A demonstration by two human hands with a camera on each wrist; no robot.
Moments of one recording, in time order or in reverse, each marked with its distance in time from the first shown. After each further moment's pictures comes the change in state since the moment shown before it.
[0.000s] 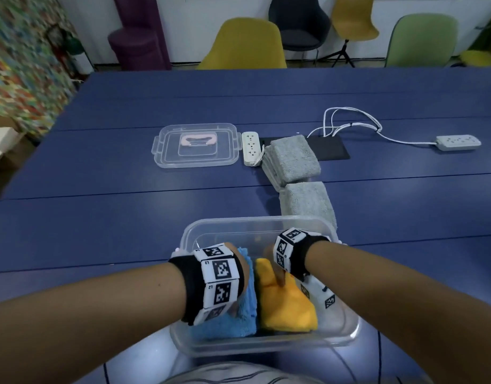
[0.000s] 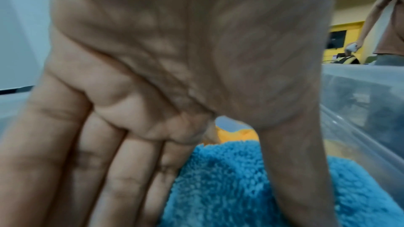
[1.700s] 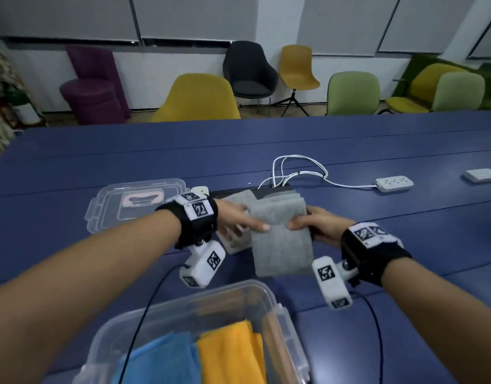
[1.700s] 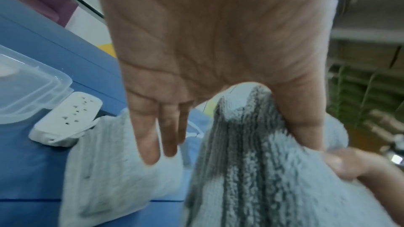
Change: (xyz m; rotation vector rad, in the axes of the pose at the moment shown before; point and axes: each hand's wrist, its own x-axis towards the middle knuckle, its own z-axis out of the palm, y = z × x) left_hand 0.039 -0.068 -0.225 -1.213 0.345 0.381; right_hand -0.025 0.216 0.042 1.978 0.666 -0.209
